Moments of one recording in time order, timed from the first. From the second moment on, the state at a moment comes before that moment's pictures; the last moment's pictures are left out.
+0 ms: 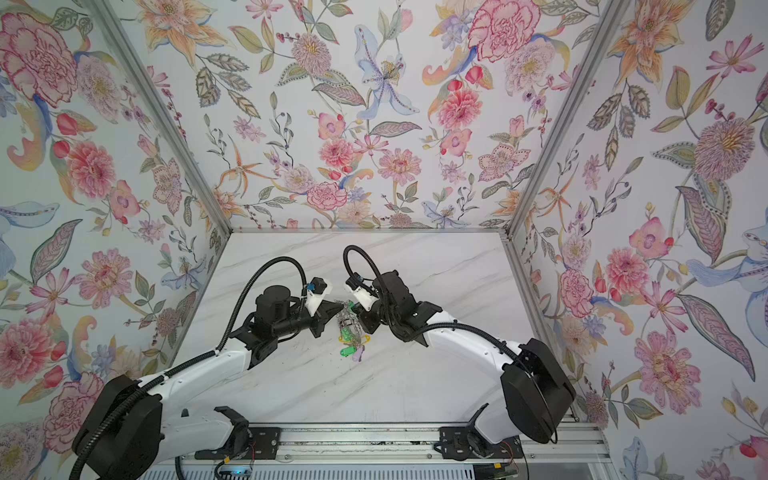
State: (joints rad) left arm -0.51 1.24 0.62 0.23 0.47 0.08; right arm 0.83 1.47 1.01 -0.15 -0.15 -0.11
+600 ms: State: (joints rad) left arm -0.51 1.24 0.60 0.26 0.46 0.07; right arm 0.90 1.47 0.99 -0.14 0.05 -0.20
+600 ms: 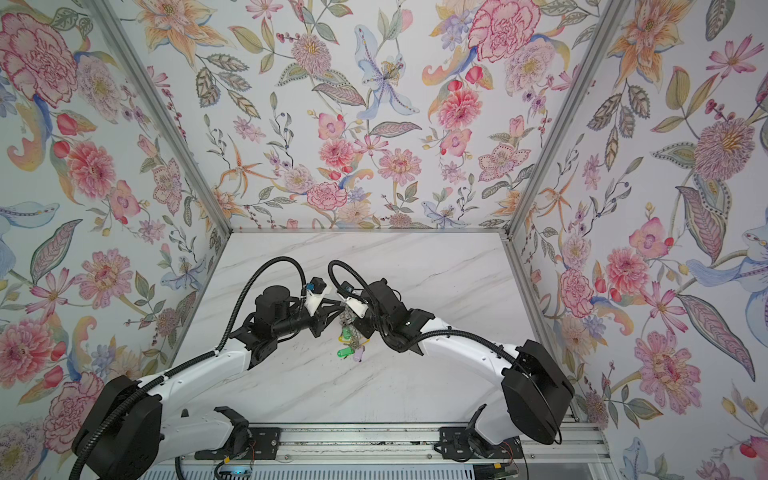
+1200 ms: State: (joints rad) left arm -0.51 1.33 0.49 0.54 0.50 -0.04; right arm 0.89 1.42 0.98 -0.14 0.03 -0.21
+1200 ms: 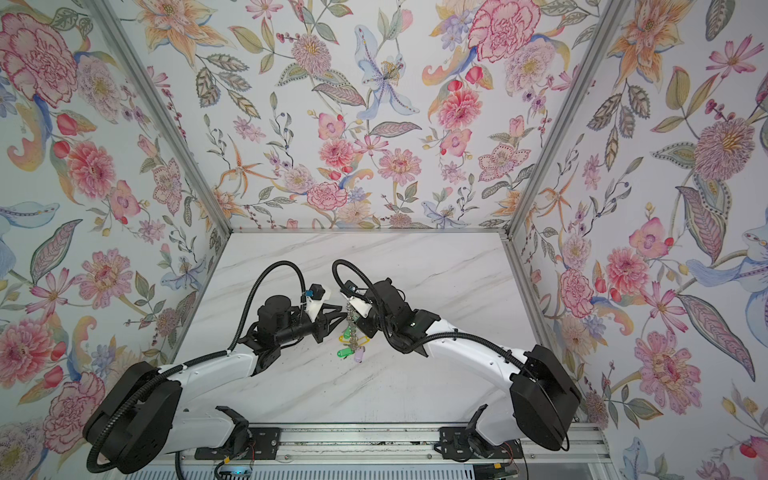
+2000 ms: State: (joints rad) left arm -0.52 1.41 0.49 0.70 0.57 -0.12; right arm 0.84 1.40 0.95 -0.13 -0.04 -0.17
